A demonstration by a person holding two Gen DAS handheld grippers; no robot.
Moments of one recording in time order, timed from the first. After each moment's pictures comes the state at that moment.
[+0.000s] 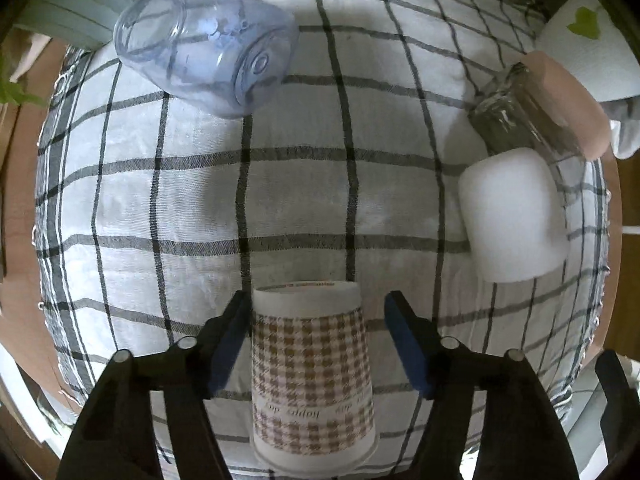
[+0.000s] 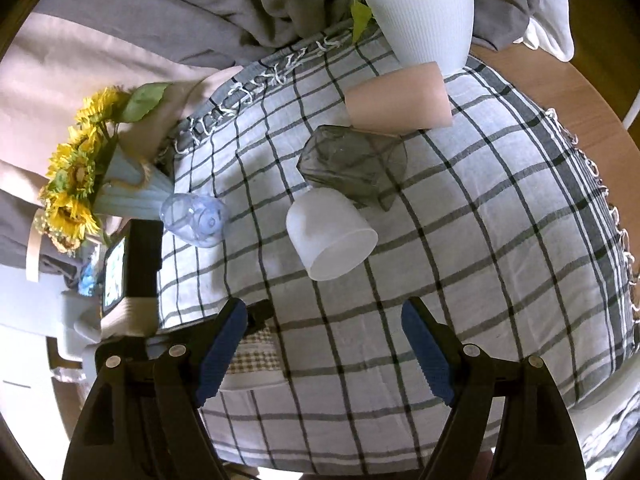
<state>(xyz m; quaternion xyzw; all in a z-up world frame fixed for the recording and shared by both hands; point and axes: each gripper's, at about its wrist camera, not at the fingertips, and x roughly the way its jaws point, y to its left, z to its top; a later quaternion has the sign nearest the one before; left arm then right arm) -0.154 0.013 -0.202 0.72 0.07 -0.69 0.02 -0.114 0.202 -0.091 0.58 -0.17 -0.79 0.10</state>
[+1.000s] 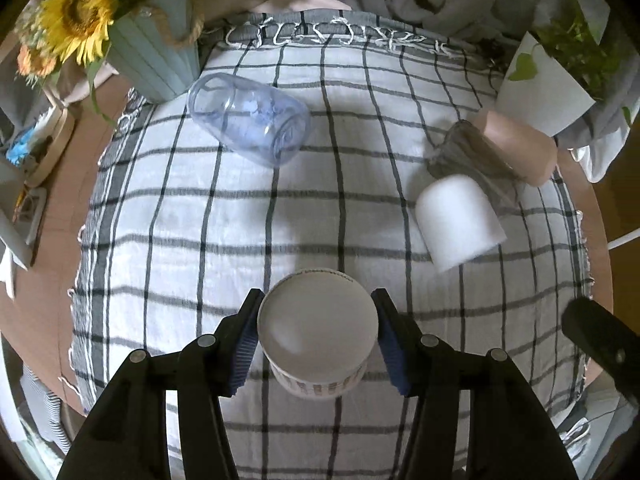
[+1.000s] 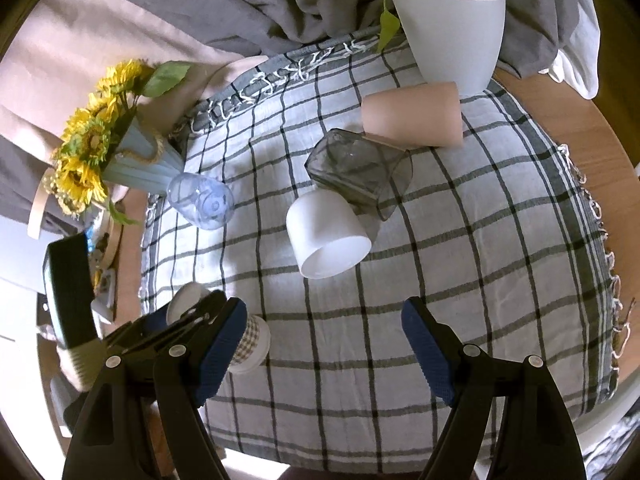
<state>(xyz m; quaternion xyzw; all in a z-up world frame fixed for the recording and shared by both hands) -0.089 0.018 -0.137 0.59 0.06 -0.80 0.04 -0.113 0.209 -0.083 0.58 -0.12 -0.79 0.14</state>
